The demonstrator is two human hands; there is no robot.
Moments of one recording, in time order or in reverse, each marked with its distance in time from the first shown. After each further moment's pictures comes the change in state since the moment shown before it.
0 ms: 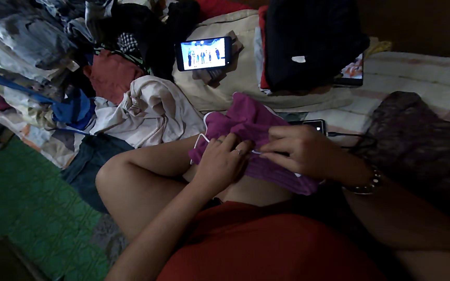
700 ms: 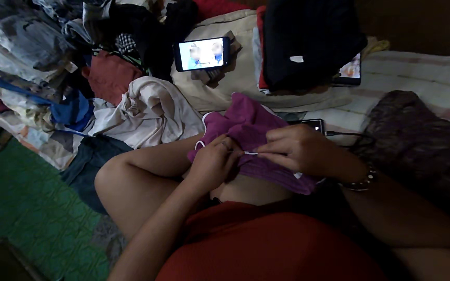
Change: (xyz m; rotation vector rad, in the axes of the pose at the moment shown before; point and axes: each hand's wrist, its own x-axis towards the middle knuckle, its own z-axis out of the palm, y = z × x) left_hand -0.004 -0.010 -0.019 -0.362 -0.094 -0.185; right_hand 0.000 0.006 0.000 0.046 -0.006 -0.062
